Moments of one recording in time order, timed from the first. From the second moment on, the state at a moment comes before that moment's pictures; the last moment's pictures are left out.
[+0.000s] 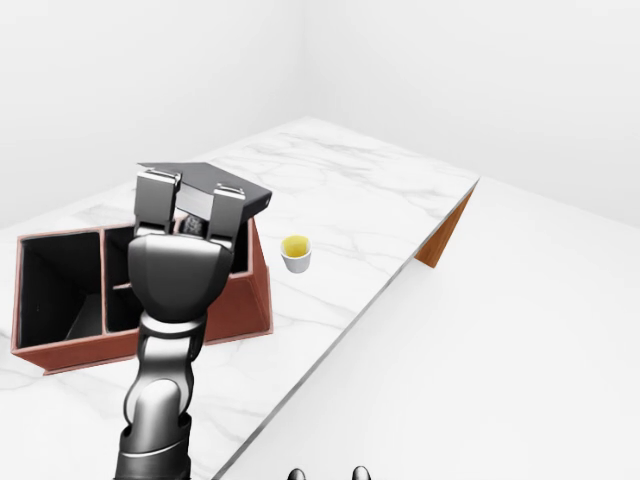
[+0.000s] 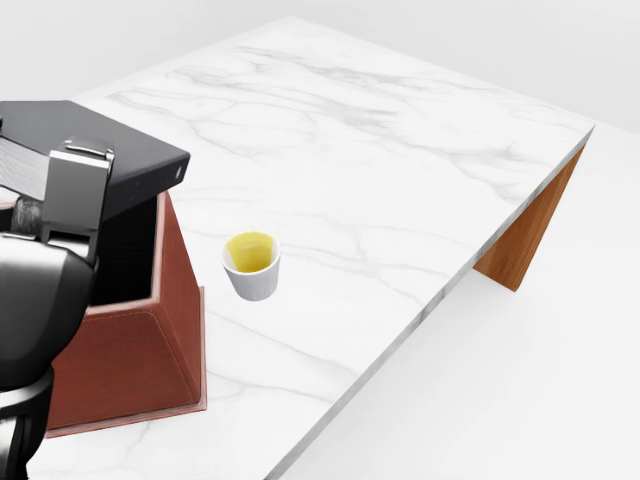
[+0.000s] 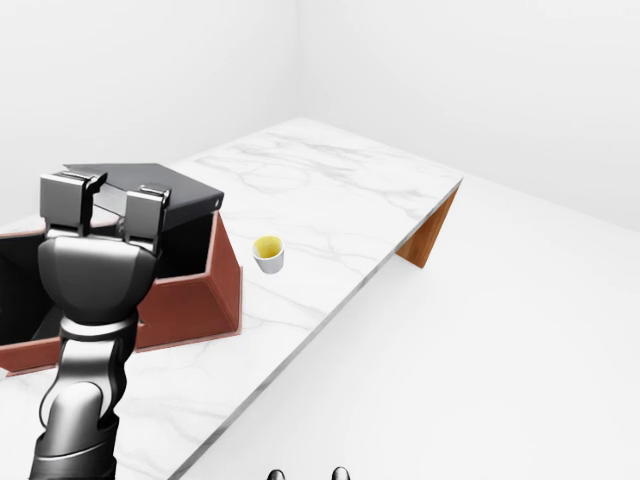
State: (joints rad) left arm -0.15 0.21 0.11 -0.39 1.76 -0.08 0.52; right arm 0.53 -0.03 -1.57 -0.18 1.17 0.09 0.70
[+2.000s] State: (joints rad) left arm -0.72 0.39 -0.05 0.65 1.97 0.09 0.52; right arm 0.53 -0.03 -1.57 -0.18 1.16 0.09 0.70
